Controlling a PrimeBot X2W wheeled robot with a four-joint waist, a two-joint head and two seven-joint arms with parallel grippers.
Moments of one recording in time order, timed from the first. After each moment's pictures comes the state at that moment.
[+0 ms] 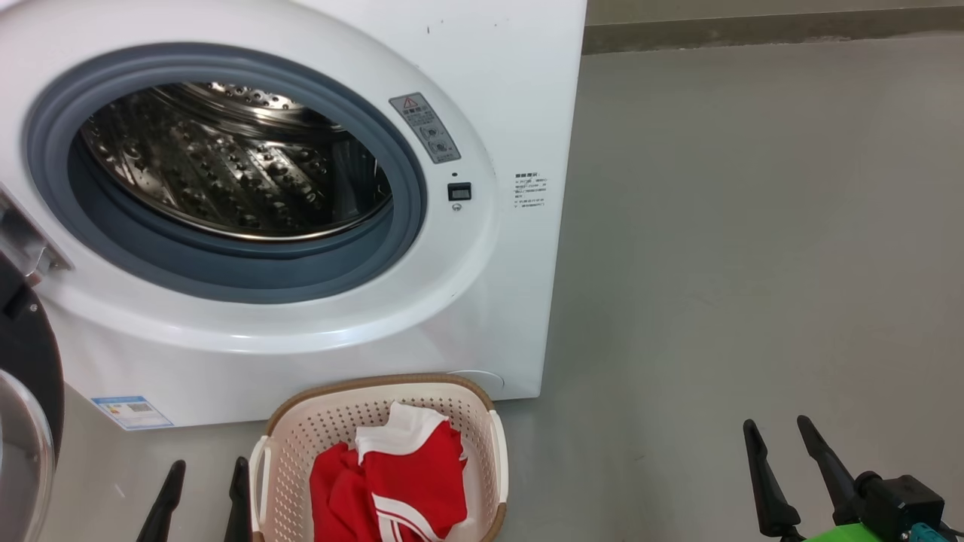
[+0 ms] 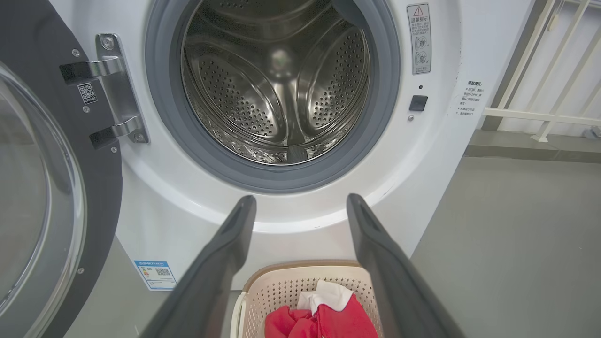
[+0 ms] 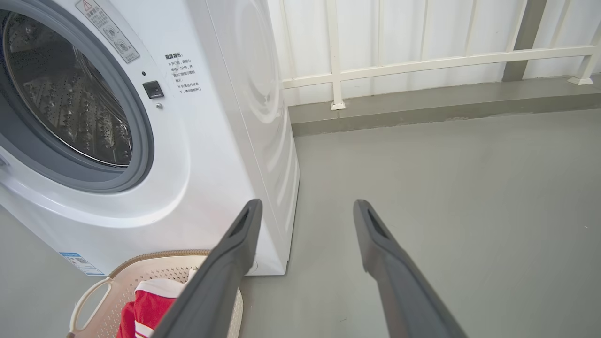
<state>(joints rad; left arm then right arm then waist) 0.12 0.05 0.12 0.11 -0.19 -0.13 -0.25 0.10 -0.04 -0.05 0.24 0.30 0.13 -0.26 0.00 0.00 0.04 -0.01</state>
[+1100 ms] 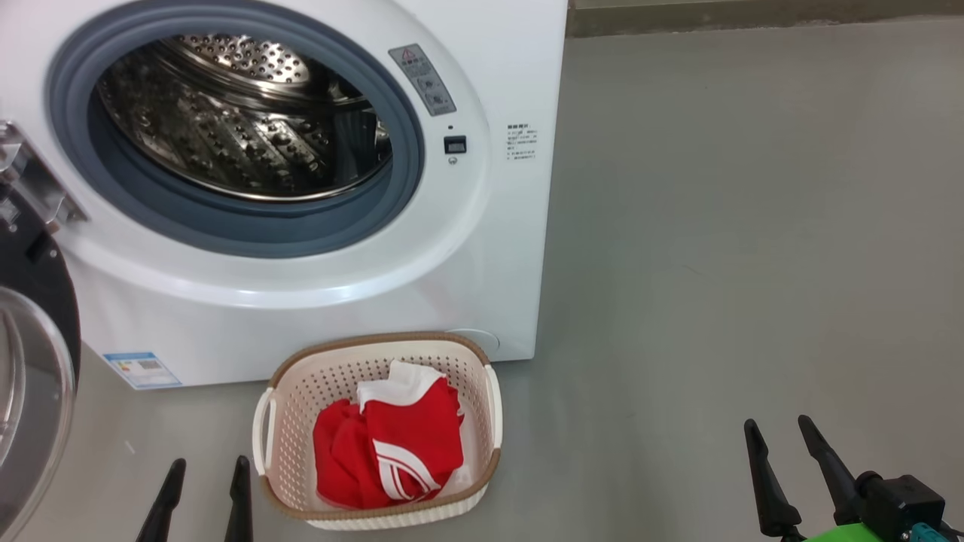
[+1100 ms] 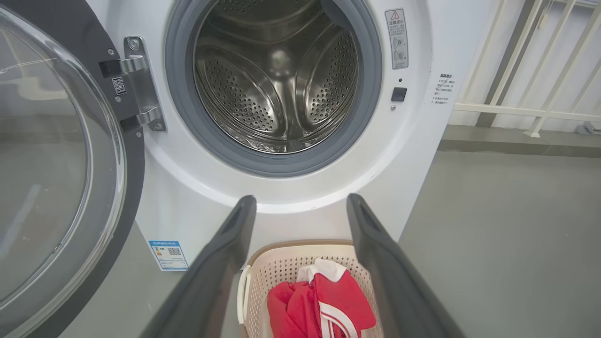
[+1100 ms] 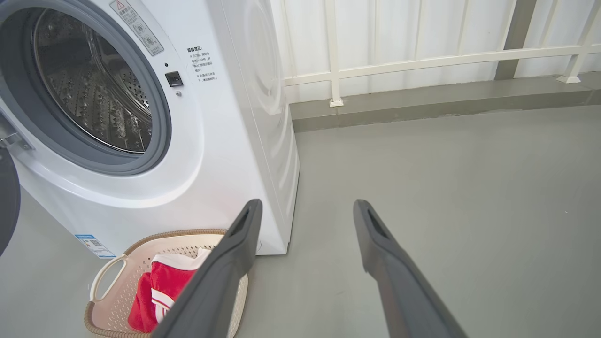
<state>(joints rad) 0.12 0.05 0.12 0.11 -0.18 -0.13 -0.25 0.10 -0.04 -0.05 0.24 0.29 0.13 -0.26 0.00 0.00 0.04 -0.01</state>
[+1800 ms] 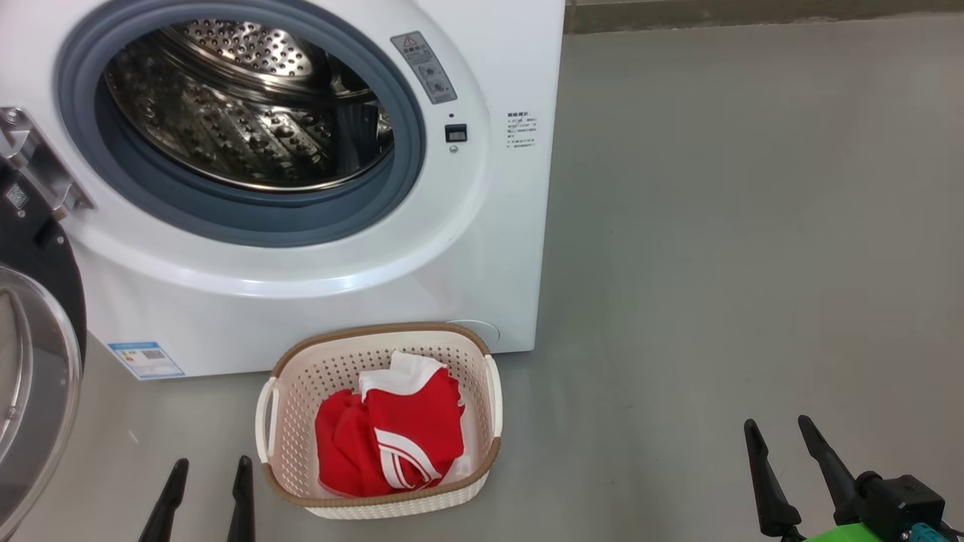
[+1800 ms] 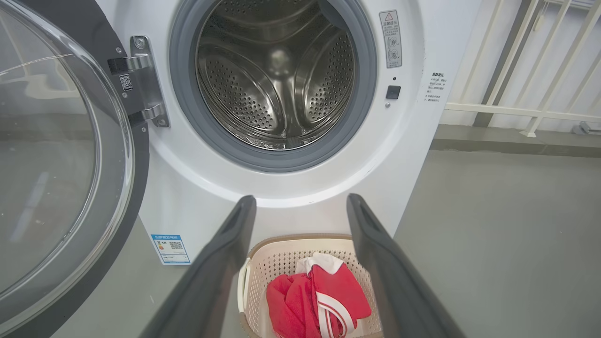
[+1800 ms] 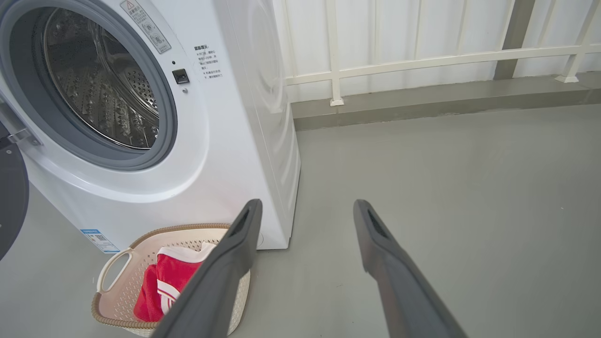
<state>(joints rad) 0.12 0.05 0.11 0.11 -0.18 -0.13 -0.25 0.10 -0.04 -0.05 0.24 0.29 0.13 -0.26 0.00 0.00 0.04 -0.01</state>
